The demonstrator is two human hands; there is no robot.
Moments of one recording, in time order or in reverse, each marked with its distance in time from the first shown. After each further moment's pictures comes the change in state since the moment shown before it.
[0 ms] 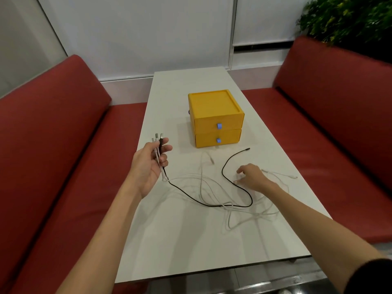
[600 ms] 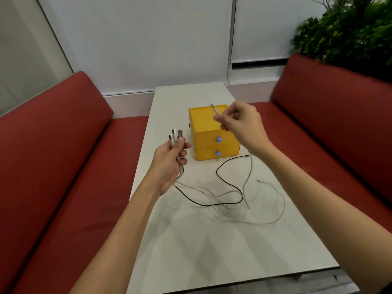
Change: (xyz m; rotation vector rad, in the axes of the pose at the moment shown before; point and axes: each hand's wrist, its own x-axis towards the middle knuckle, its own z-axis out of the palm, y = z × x) left_hand -0.001 0.013 0.052 0.083 -0.107 0.085; right_hand -0.055 -0.143 -0.142 0.692 0.512 -0.442
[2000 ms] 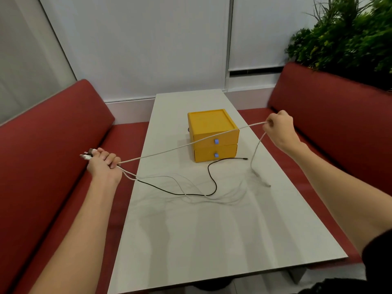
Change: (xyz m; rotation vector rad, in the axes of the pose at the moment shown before) left_hand 0.031 0.028 -0.140 -0.660 0.427 0.140; right_hand 0.028 0.101 -0.087 -0.712 0.158 0.003
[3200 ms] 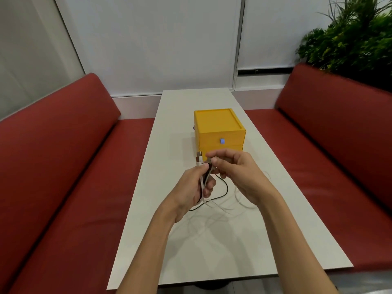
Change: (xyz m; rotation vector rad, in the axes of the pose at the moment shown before) left_hand -0.156 -0.106 0.045 0.947 -0.654 -0.324; right_hand -0.133 -0.135 -0.011 1.107 -0.582 0.185
